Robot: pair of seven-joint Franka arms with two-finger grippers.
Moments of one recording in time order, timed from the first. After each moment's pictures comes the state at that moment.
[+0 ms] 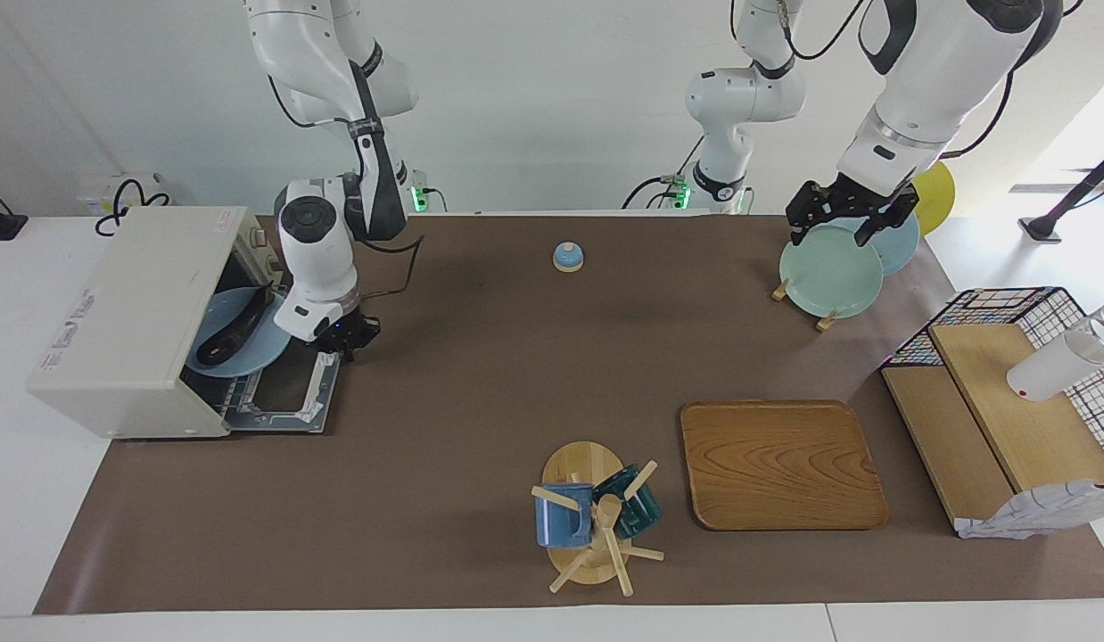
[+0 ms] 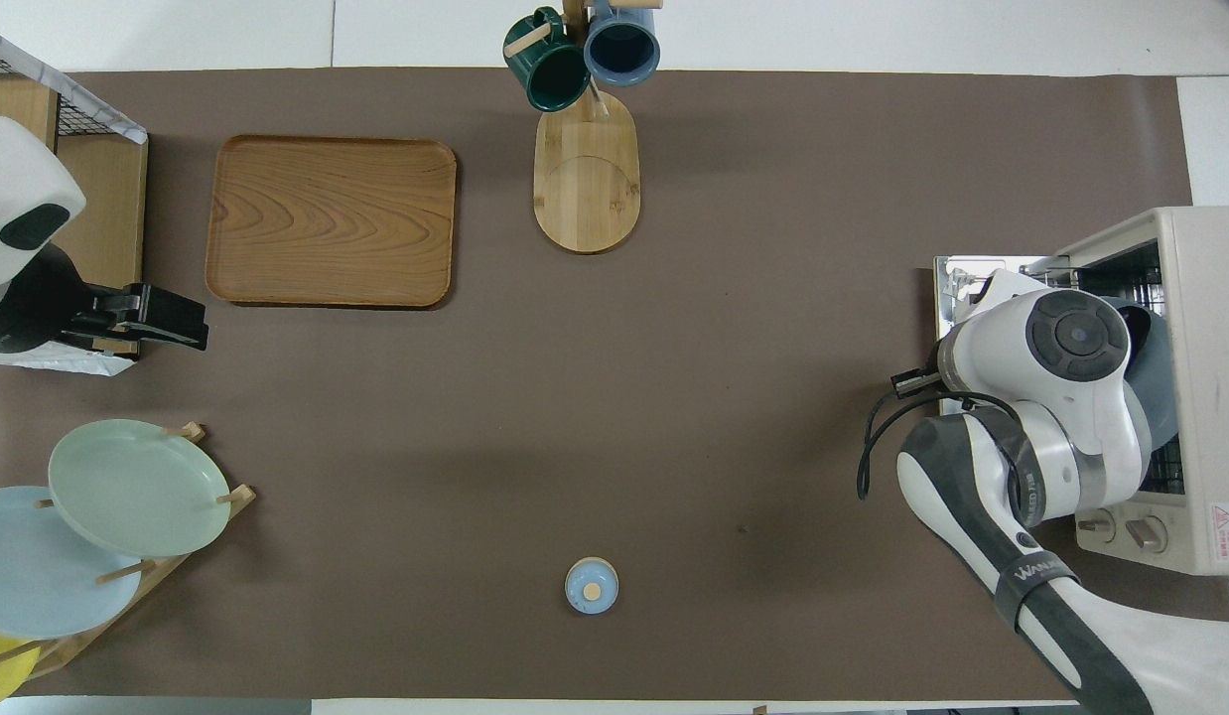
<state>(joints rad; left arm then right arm) -0.06 -0.04 -0.10 -1.64 -0.02 1.54 -0.06 0.19 0.10 -0.12 -2.30 -0.17 2.38 -0.08</state>
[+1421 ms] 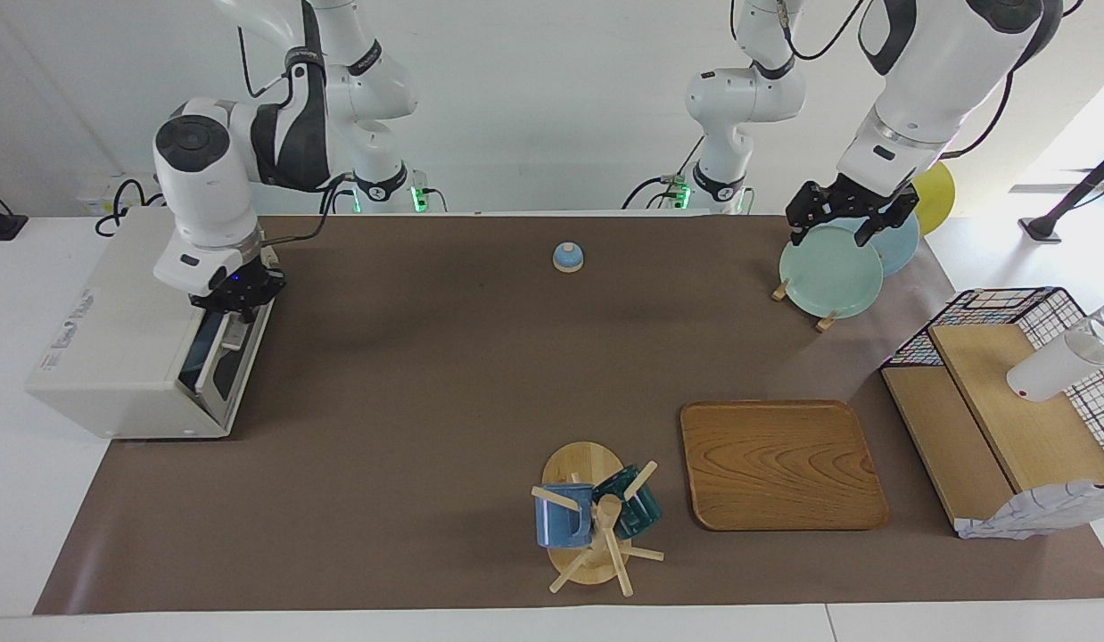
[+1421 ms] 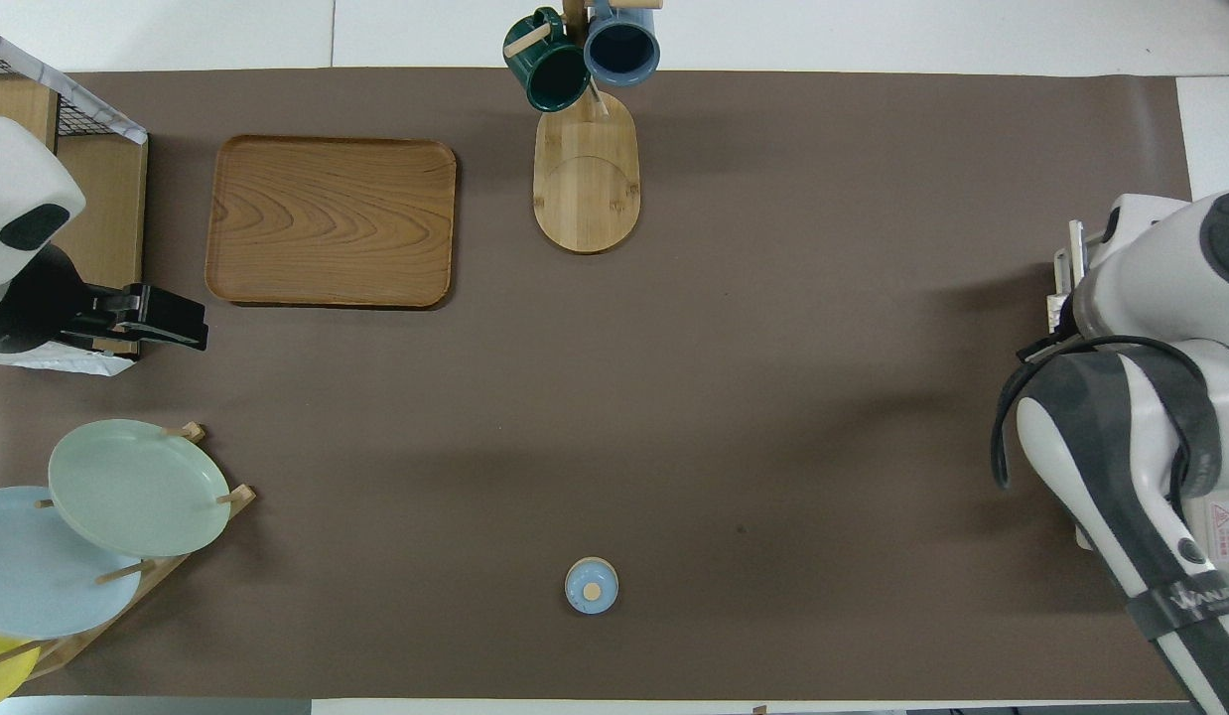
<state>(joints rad) -0.06 -0.04 -0.10 -1.64 -0.02 1.54 -0.06 0.02 -0.03 -0.11 -2.02 -0.29 1.97 -0.42</state>
